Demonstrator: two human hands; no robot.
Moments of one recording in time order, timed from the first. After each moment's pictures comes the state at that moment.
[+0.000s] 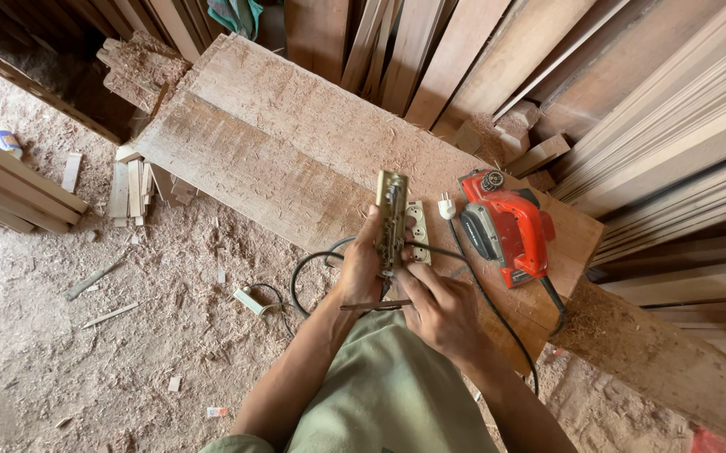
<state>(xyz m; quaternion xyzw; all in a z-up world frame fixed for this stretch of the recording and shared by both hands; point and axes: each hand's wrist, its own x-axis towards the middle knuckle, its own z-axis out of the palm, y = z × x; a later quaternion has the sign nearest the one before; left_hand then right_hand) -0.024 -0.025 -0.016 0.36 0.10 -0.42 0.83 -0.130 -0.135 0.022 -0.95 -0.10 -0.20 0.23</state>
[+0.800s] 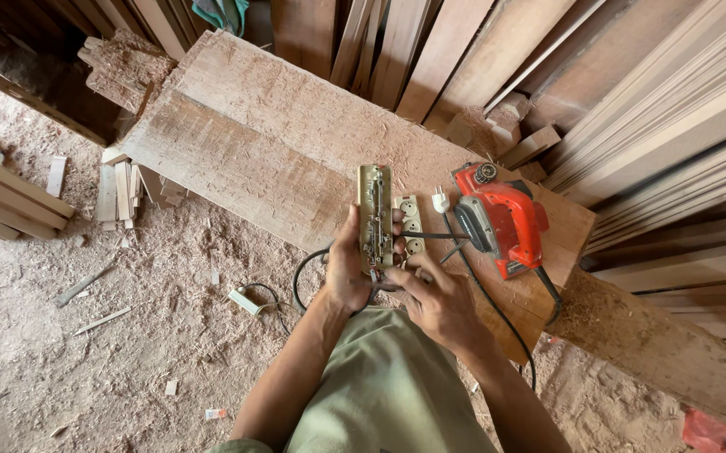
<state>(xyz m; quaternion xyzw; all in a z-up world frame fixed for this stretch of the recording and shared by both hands) -0.022 -0.009 -0.031 0.24 0.04 -0.41 0.88 -0.135 -0.140 0.007 -0.95 -0.07 -0.12 0.28</state>
